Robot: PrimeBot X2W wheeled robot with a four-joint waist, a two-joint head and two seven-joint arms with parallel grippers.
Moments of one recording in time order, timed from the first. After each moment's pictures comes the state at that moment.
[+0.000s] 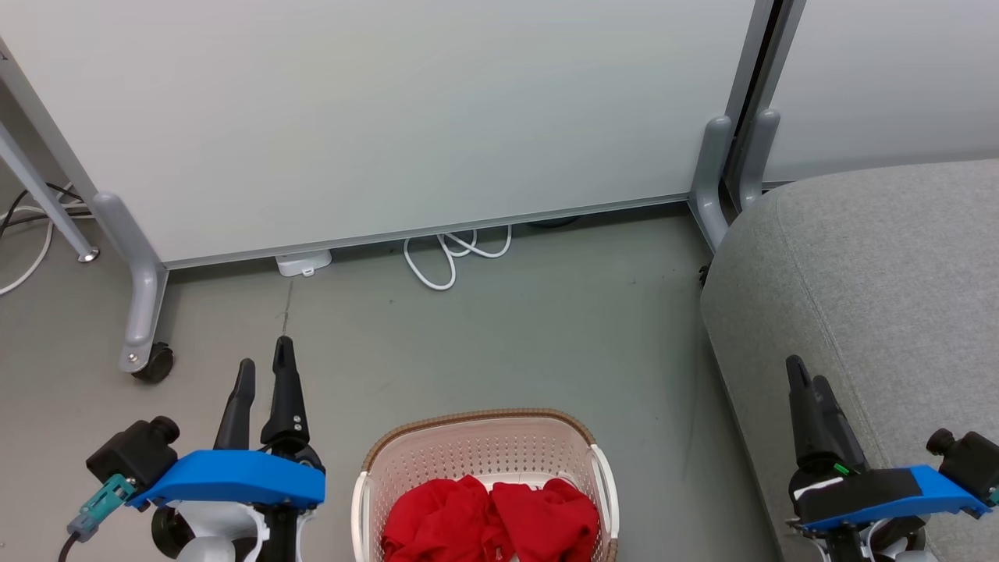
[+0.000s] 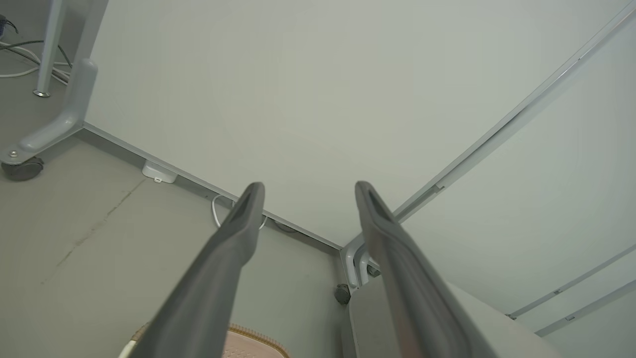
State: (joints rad) left arm -0.10 0.04 -0.05 0.21 -0.77 -0.06 -0.09; right arm -0.07 -0.04 -0.03 0.22 0.86 0.13 -0.09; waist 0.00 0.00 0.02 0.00
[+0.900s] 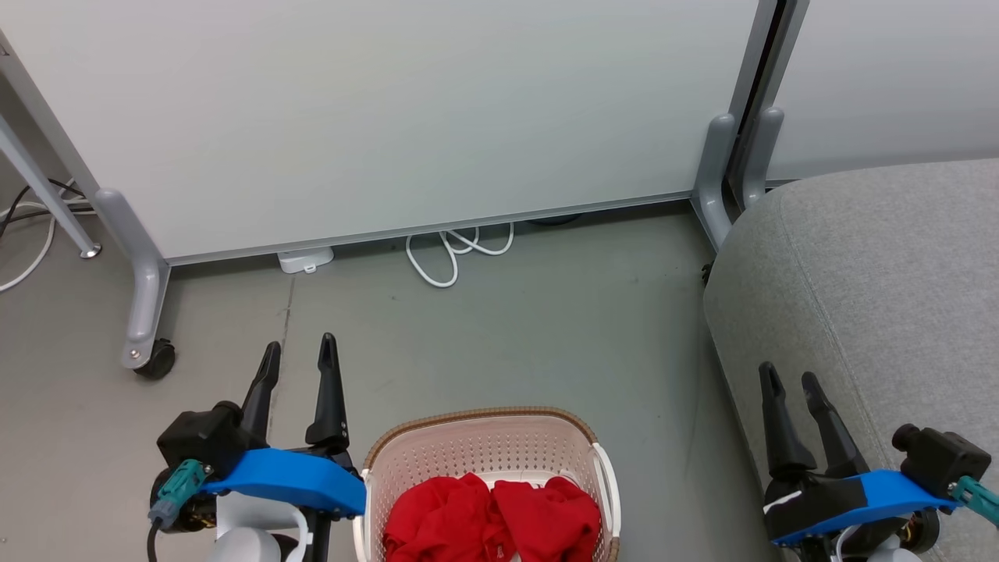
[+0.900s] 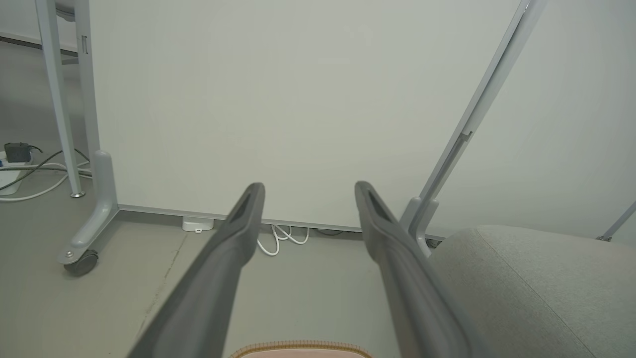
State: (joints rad) left arm -0.12 0.07 -0.15 0.24 -0.42 -0.03 -0.16; right arm -0.07 -0.04 0.00 0.24 0.55 0.13 -0.16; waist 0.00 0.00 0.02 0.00
